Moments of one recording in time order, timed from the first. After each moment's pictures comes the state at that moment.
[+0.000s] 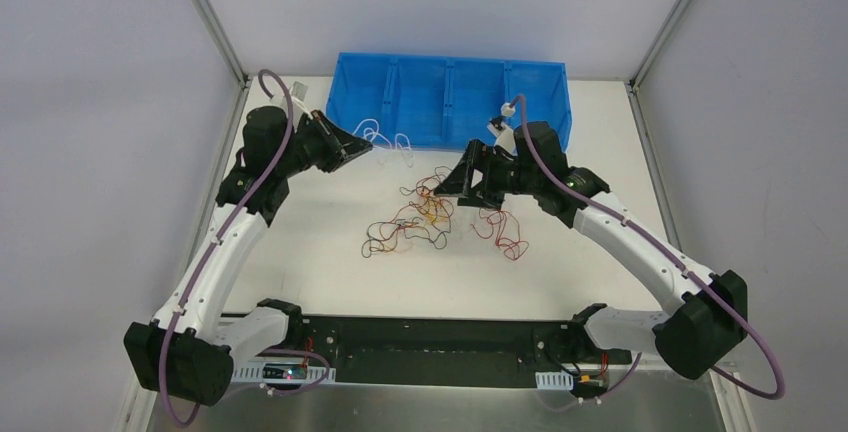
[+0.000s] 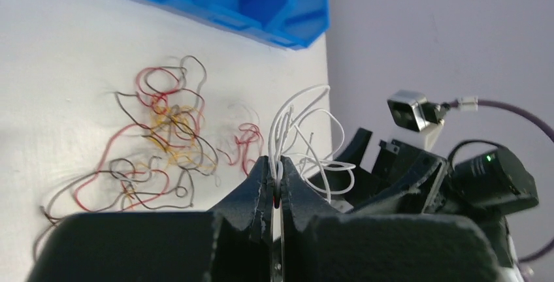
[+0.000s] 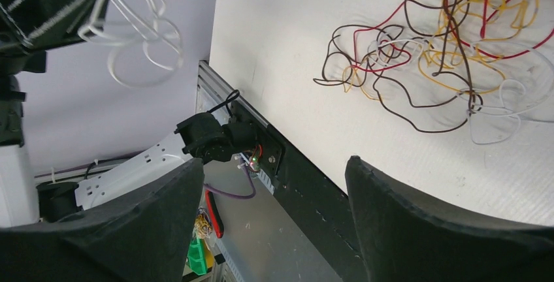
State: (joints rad) left arm -0.20 1.03 0.99 -0.27 0.47 -0.94; right arm 0.61 1.24 1.05 -0.40 -0.50 0.82
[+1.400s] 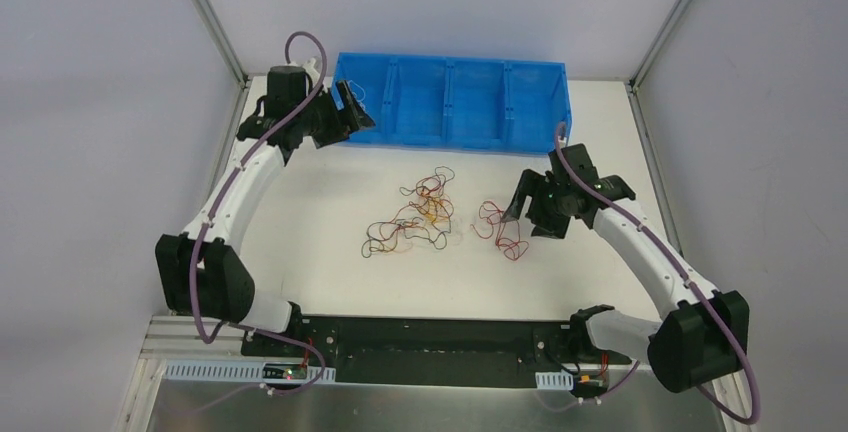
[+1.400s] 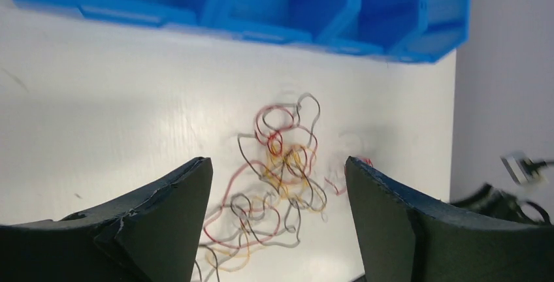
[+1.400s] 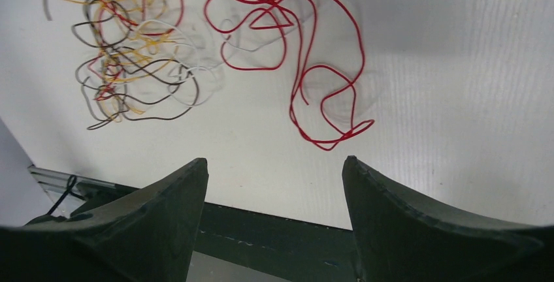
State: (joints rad) left arm -0.15 1.49 1.38 -0.49 0.30 -0.54; right arm 0.33 1.16 0.93 -0.83 -0.19 0.65
